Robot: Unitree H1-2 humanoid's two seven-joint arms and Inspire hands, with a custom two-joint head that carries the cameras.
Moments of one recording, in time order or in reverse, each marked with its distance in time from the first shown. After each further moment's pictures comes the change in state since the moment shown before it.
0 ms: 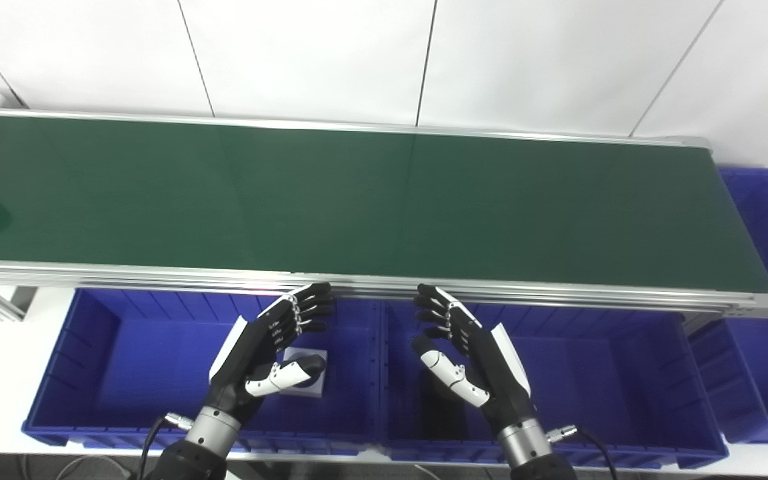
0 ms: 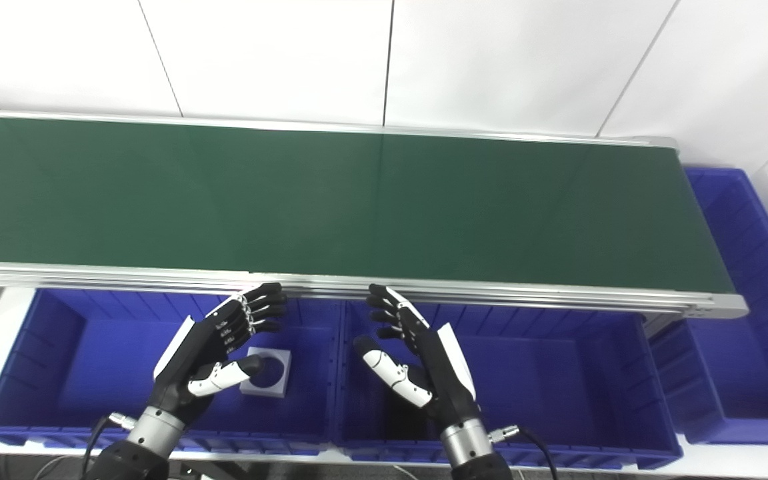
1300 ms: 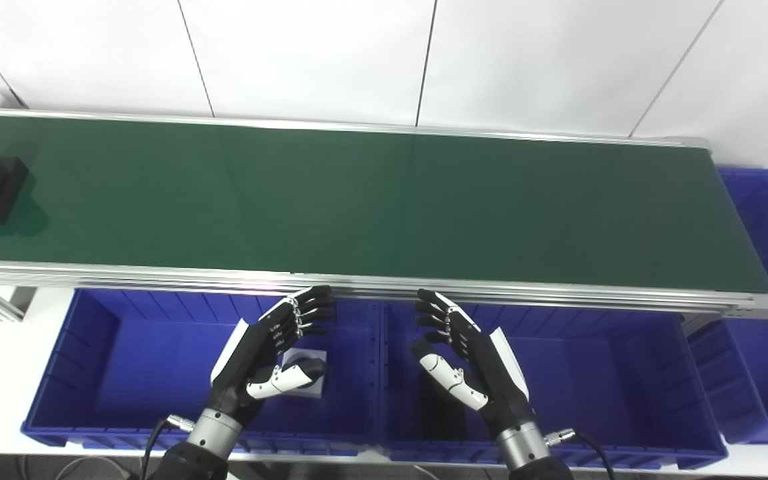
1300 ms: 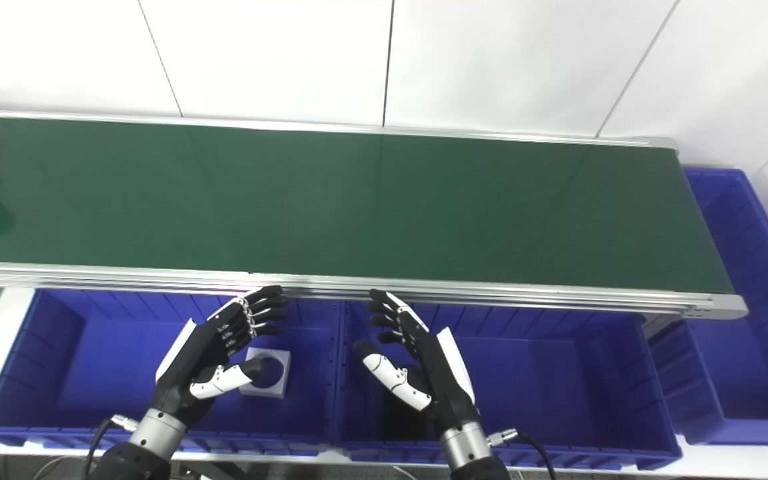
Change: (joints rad) left arm -0.006 -0.003 -0.002 0.044 0.001 -0.032 0.000; right arm -0.002 -0.004 0.000 0.048 -0.009 -0.017 -0.009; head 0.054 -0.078
